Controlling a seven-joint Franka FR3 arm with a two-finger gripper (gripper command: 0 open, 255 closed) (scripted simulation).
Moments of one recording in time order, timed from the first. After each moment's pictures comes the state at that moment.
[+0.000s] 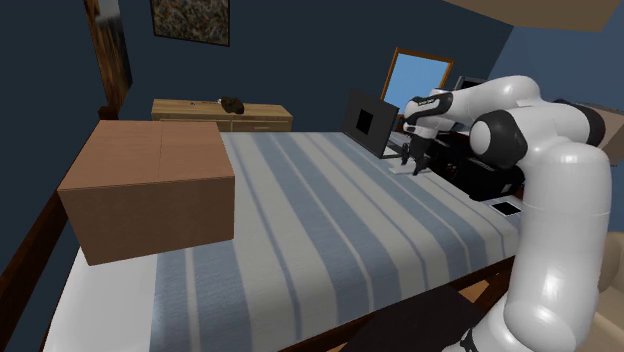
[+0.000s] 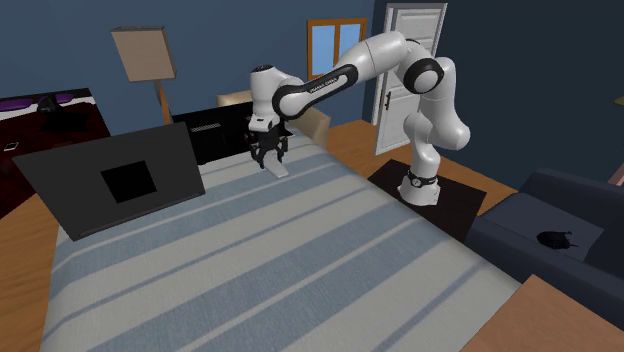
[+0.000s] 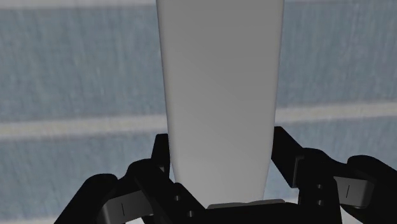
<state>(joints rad) -0.10 0.43 -0.68 -1.65 0.29 1.98 -2.14</state>
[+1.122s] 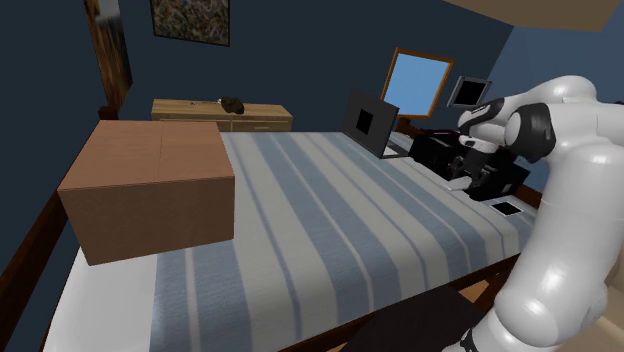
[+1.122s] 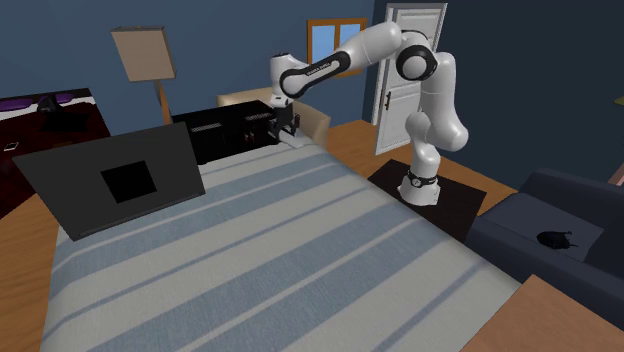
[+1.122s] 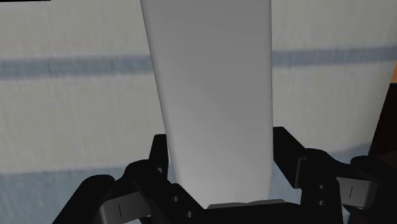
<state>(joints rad) -0.30 0.31 -0.80 -1.81 0.25 2.03 -2.48</state>
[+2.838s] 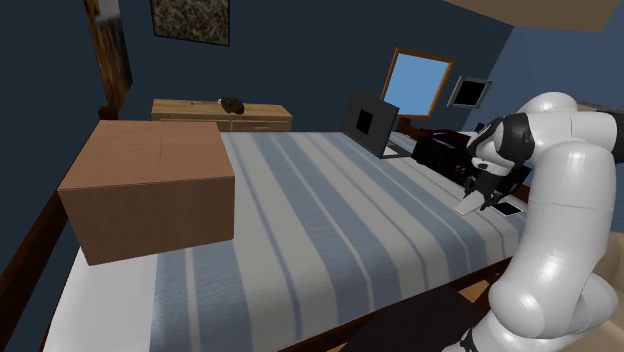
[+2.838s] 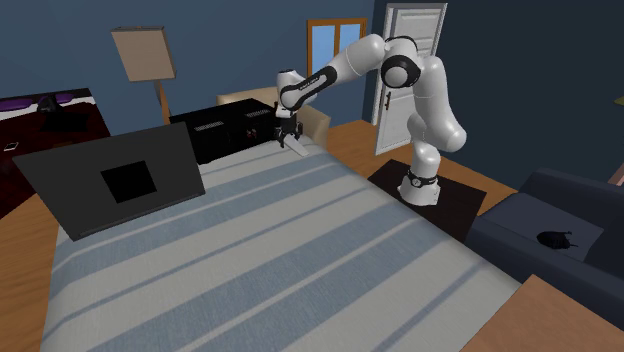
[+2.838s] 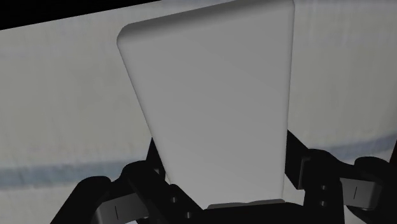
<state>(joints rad) -0.46 0.44 -0.78 -1.86 0.37 2.16 -2.68</state>
